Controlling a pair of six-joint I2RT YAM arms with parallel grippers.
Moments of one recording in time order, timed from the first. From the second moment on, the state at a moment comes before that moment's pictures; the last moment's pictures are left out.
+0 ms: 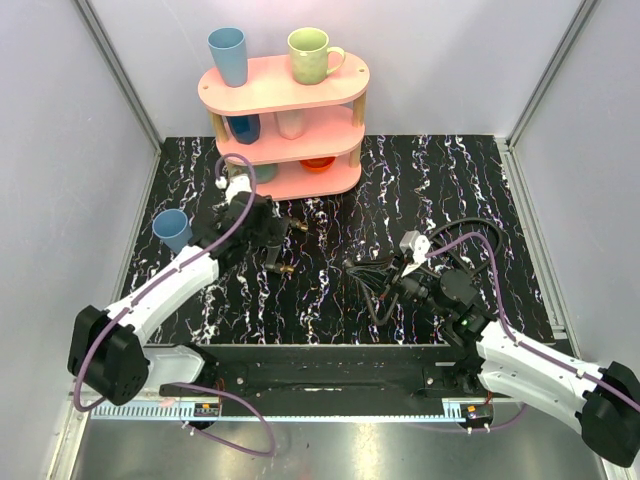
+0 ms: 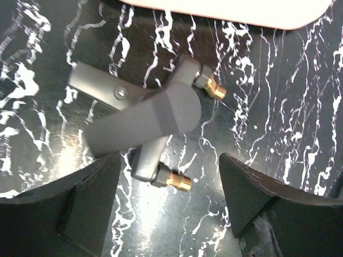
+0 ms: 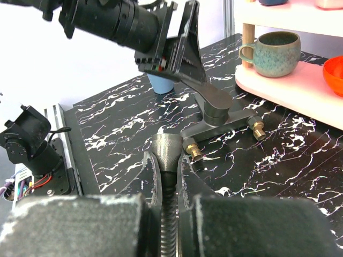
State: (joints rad) left arm -0.54 1.24 0.91 -0.40 -0.36 -0.64; right arm 0.78 0.79 0.30 0.65 -0.25 0.23
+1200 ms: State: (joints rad) left arm -0.47 1.61 1.19 -0.56 -0.16 -0.35; right arm 0.78 0.74 0.30 0.60 -0.25 0.22
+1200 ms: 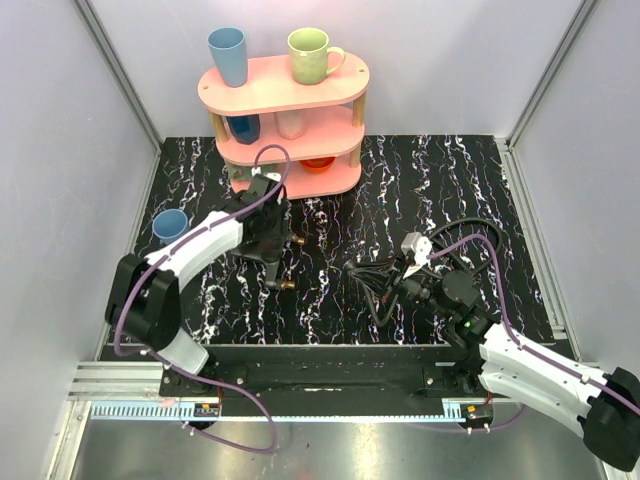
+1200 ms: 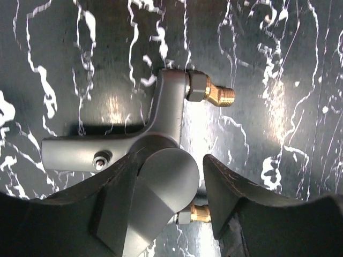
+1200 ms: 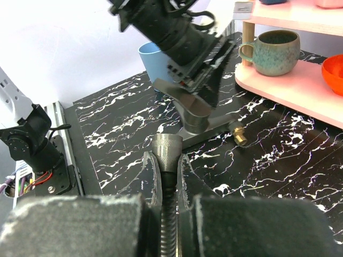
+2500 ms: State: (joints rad) left arm -0.43 1.81 1.23 -0.74 -0.13 -0.32; right arm 0.78 0.77 0.32 0.58 -0.25 0.20
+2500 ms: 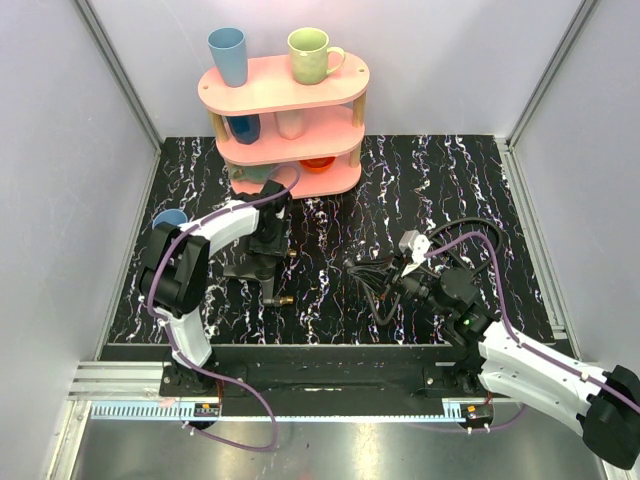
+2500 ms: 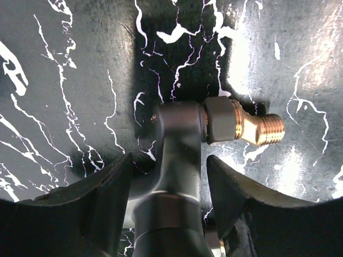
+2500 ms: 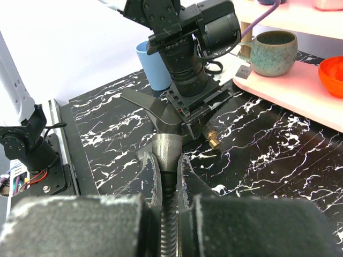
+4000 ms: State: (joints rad) left arm -0.45 1.42 1.07 -0.69 0.00 -0.21; right arm 0.79 1.53 0.80 0.37 -0.30 -0.64
